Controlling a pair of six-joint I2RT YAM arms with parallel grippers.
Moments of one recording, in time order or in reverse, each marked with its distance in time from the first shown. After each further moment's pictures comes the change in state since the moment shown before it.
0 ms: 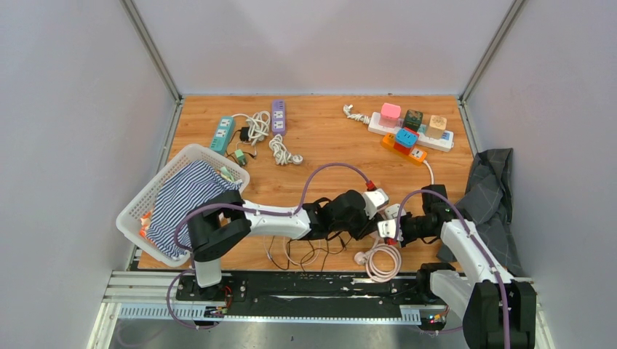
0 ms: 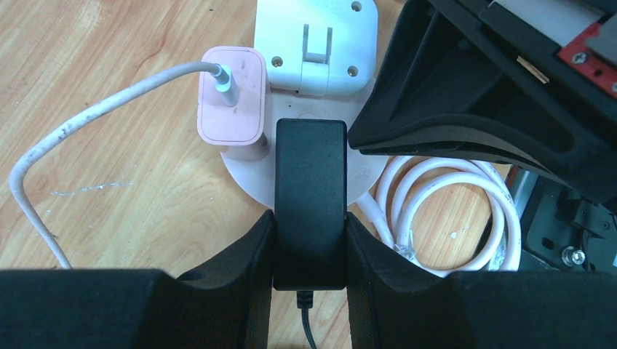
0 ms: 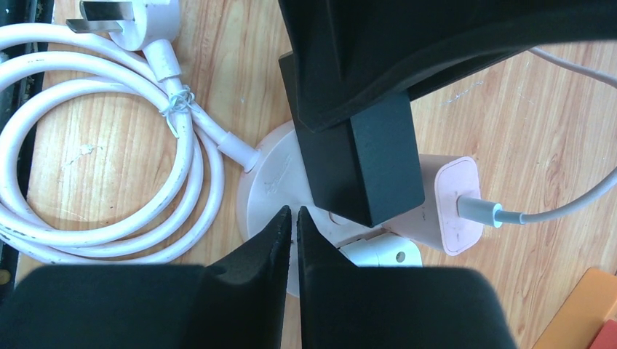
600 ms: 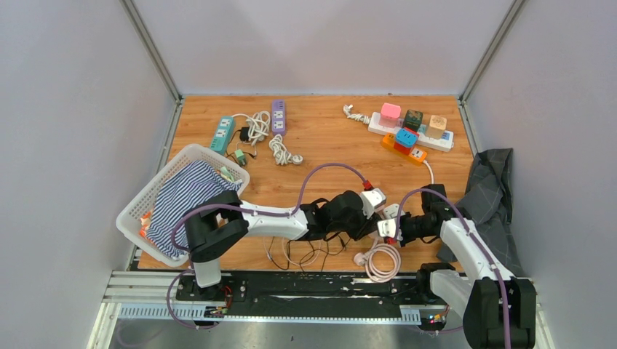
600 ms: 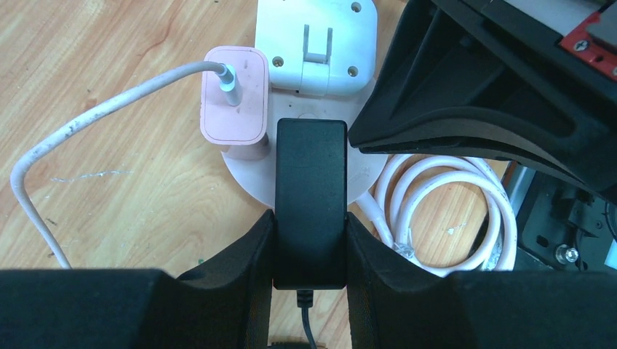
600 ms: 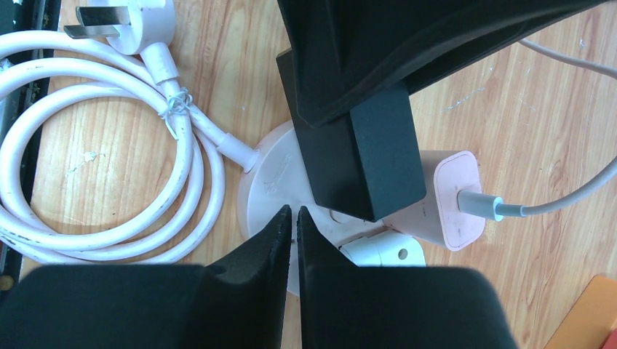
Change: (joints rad) left arm 0.002 -0.020 -0.027 0.010 -0.010 -0.024; right arm 0.003 0.018 0.004 0.000 -0.004 0.003
